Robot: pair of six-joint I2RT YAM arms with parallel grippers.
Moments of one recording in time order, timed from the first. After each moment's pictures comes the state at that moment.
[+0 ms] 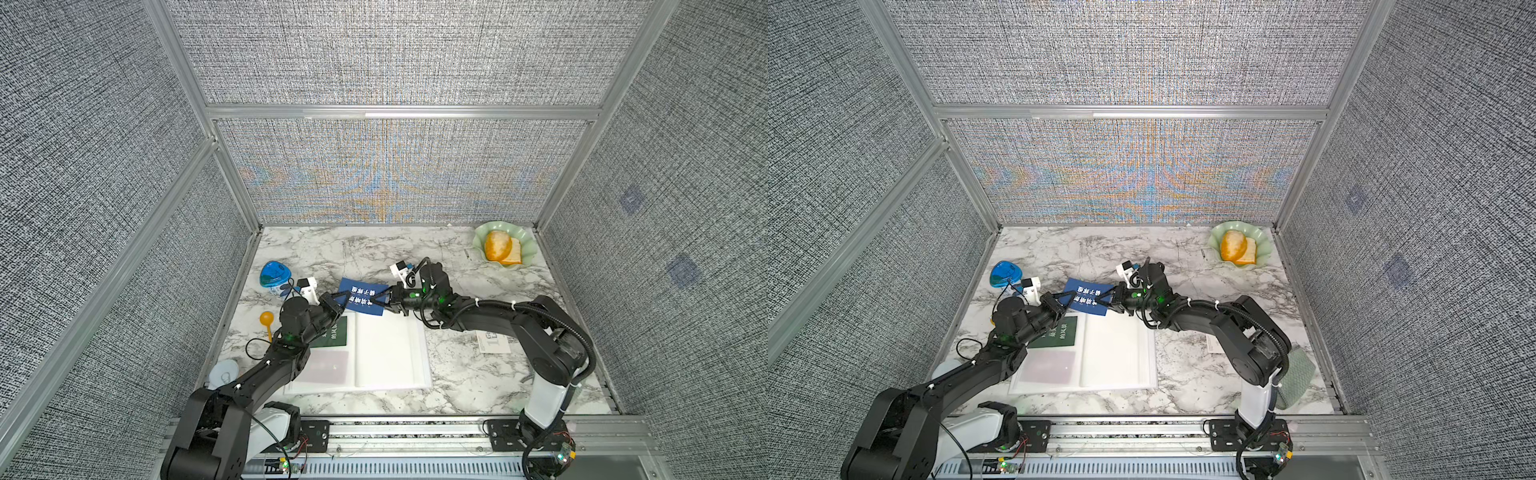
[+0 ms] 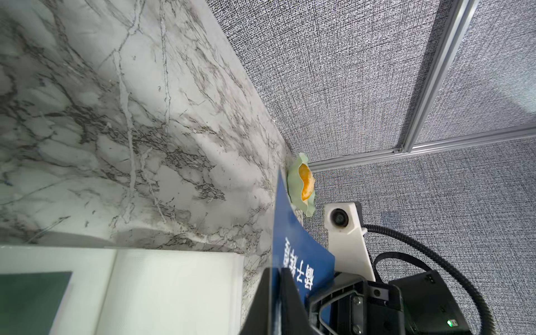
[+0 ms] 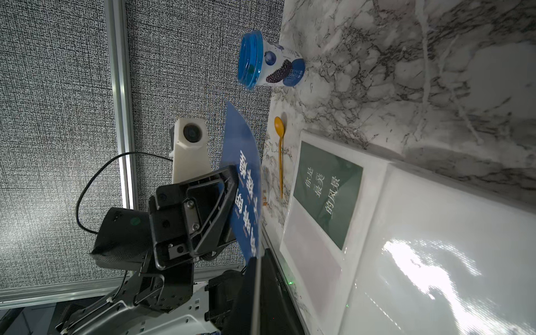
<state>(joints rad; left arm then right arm) -0.26 1.16 0.34 0.56 0.44 -1.17 0.69 1.83 1.00 0.54 -0.69 1.19</state>
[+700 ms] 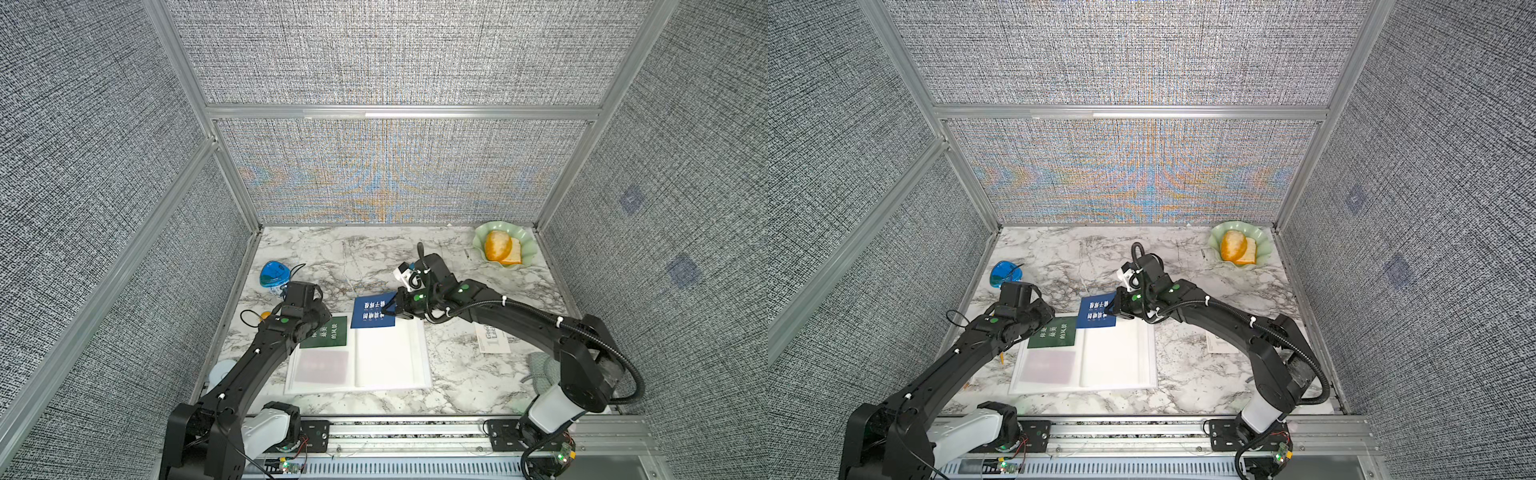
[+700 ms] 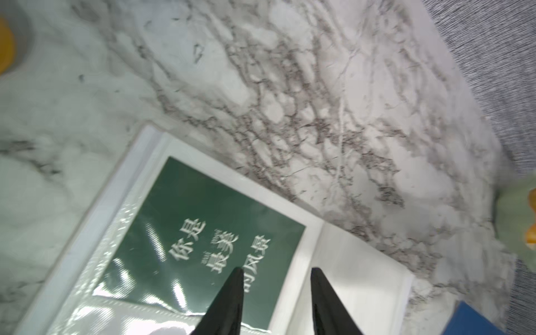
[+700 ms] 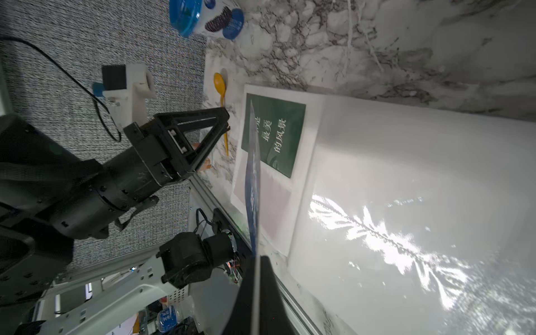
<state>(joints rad) -0.25 1.12 0.65 -0.49 -0.01 -0.83 0.79 1.65 1.25 -0.40 -0.51 0.81</state>
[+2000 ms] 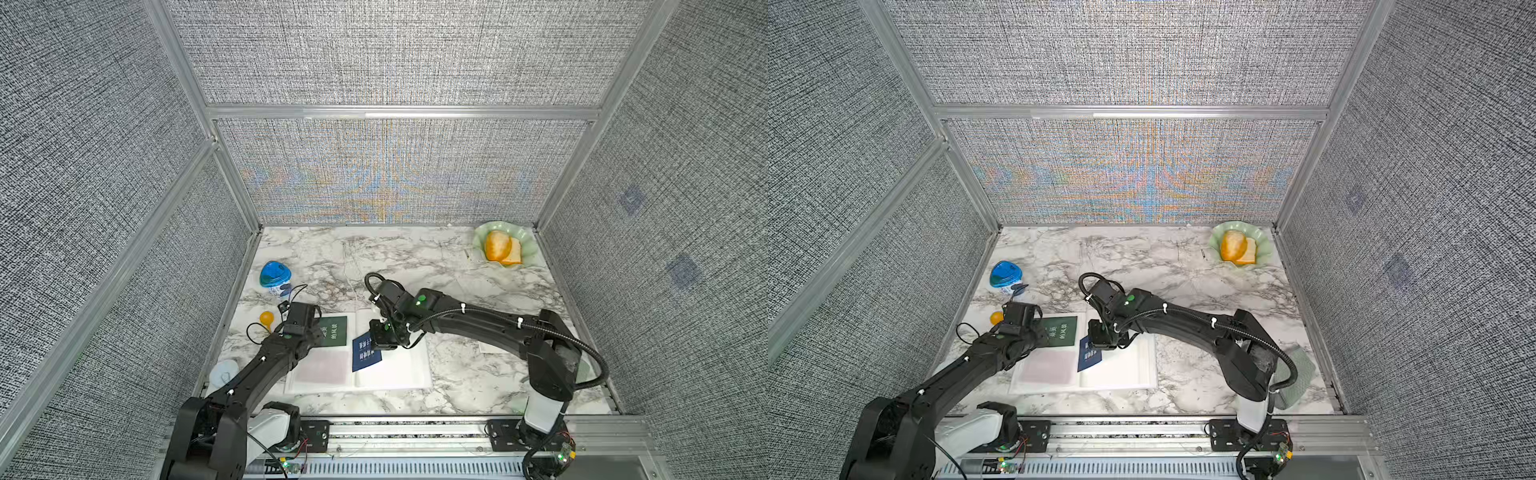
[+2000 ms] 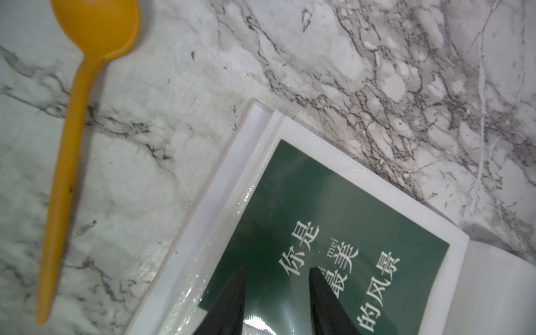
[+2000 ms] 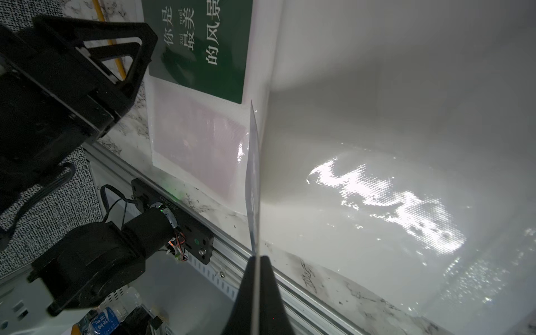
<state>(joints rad) -0.23 1.13 0.46 -0.36 -0.17 -0.71 1.02 1.83 1.46 -0.76 -0.30 0.87</state>
